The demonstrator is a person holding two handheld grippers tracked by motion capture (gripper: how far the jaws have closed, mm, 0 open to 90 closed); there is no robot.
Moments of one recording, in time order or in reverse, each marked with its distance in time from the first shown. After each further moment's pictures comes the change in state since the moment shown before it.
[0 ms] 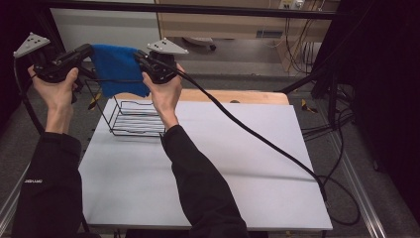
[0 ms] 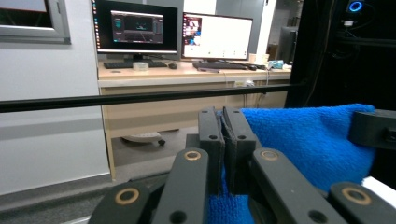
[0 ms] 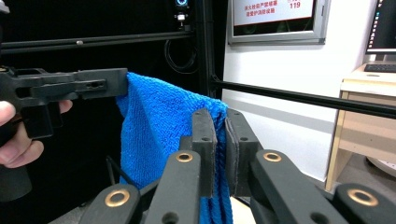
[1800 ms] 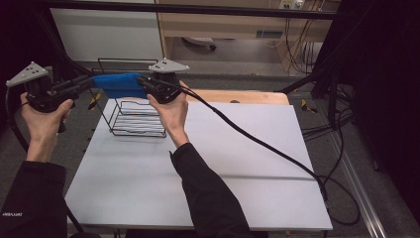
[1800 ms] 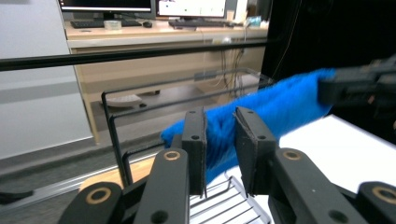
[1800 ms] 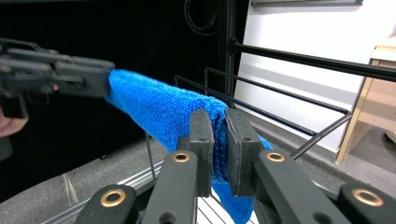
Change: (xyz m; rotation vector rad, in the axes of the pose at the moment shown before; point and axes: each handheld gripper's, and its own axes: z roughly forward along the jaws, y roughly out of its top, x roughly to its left) left arm -0.013 -0.031 -0.047 0.143 -0.091 0.001; right arm 0.012 -0.029 -0.027 0.148 0.078 -0.038
